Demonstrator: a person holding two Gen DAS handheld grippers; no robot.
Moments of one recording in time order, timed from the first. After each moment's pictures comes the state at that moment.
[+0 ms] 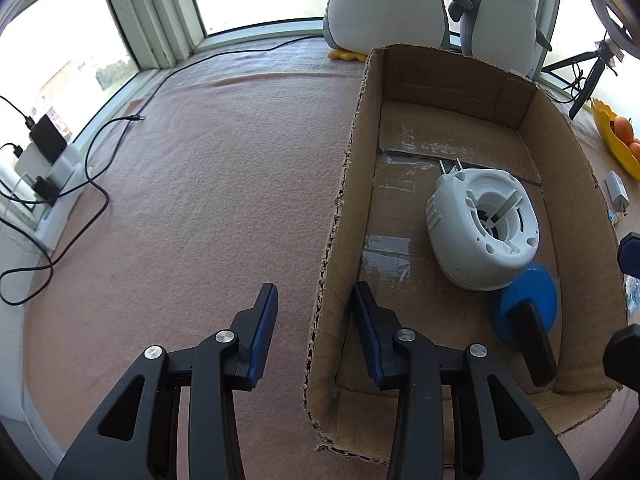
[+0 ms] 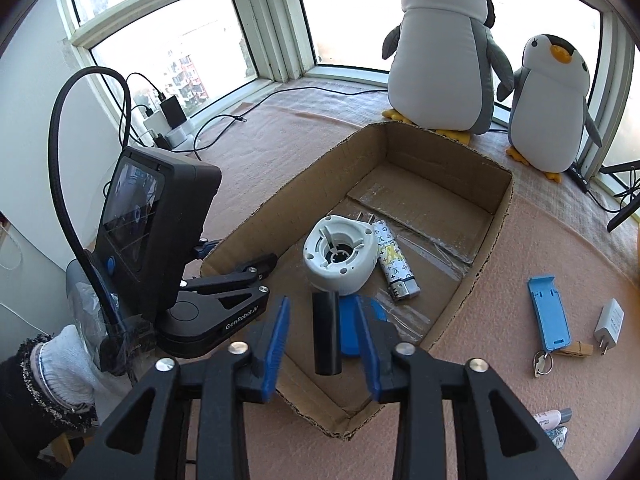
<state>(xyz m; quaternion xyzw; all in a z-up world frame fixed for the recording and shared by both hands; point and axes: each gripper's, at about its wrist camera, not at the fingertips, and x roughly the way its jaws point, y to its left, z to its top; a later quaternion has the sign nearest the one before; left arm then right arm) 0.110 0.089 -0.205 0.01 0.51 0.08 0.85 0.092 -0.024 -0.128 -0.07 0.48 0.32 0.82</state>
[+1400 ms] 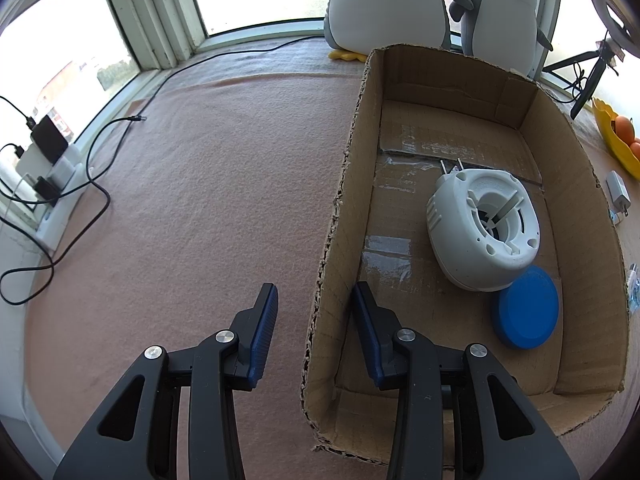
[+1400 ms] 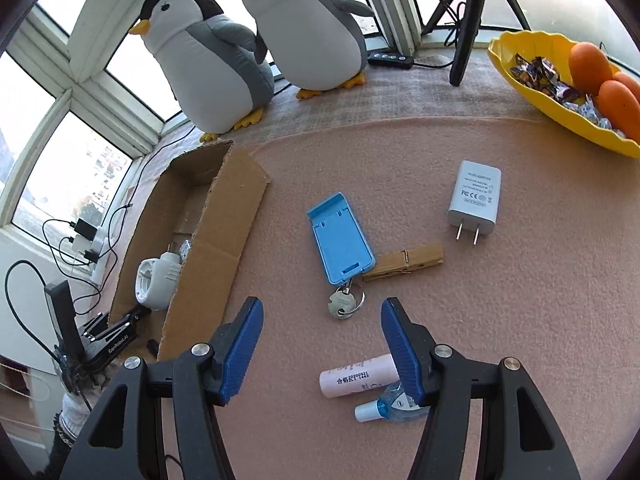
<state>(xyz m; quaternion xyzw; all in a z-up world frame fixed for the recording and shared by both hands) 0.110 0.089 -0.205 0.01 0.51 0.08 0.86 0.159 -0.233 -0.163 0.15 0.55 0.17 0.80</state>
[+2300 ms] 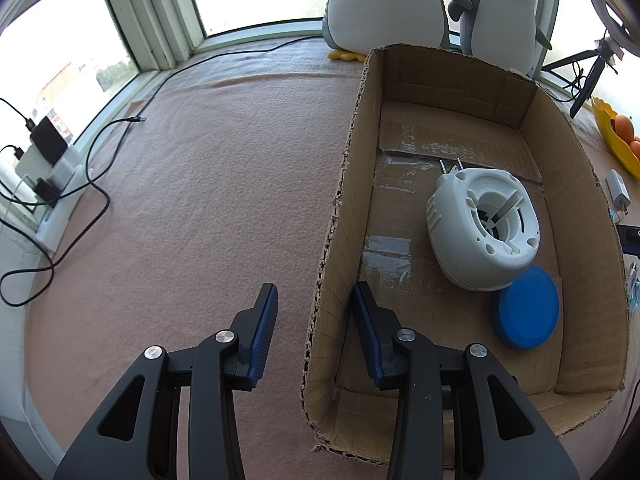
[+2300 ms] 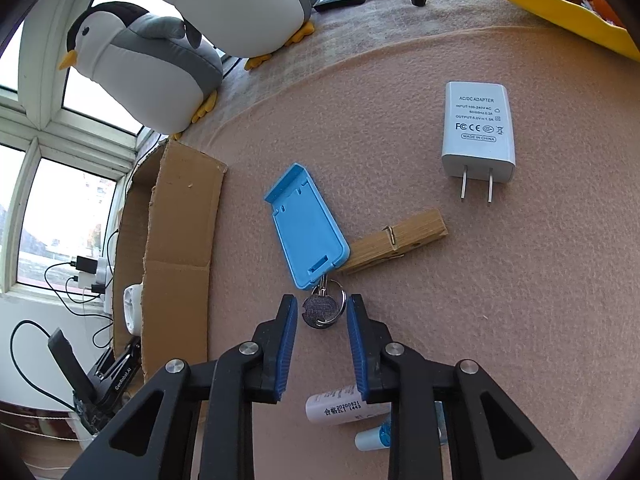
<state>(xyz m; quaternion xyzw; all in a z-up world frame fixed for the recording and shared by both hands) 0.110 0.090 -0.205 0.01 0.51 0.08 0.86 0.185 -0.239 -0.213 0.23 0.61 0.15 0.74</state>
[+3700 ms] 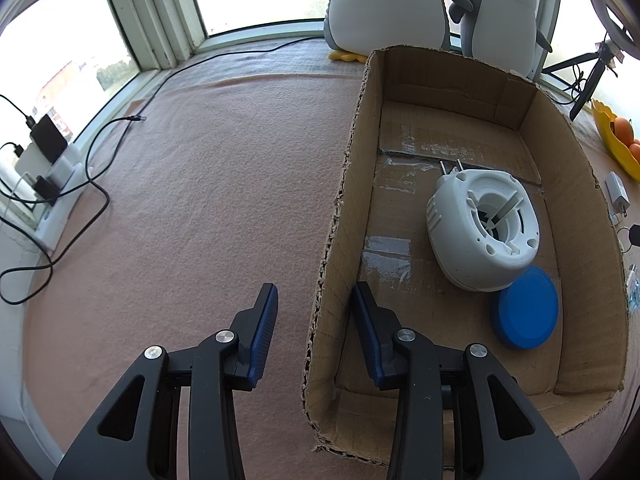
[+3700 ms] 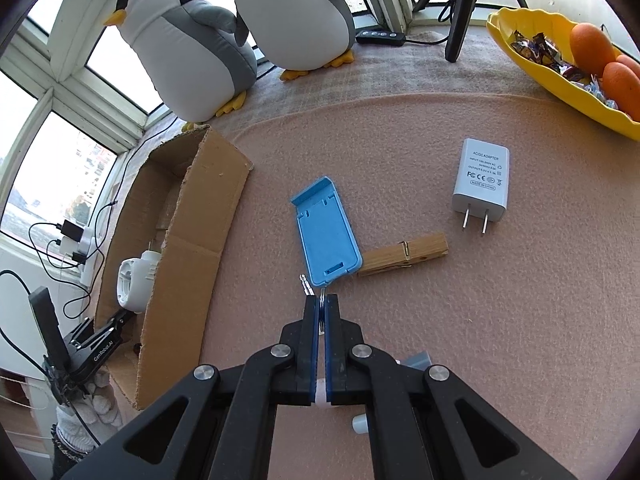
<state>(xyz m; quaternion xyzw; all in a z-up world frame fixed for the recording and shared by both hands) 0.109 0.090 -0.205 0.01 0.51 0.08 0.86 0.165 -0.221 -0.173 0.13 0.57 0.16 0.79</state>
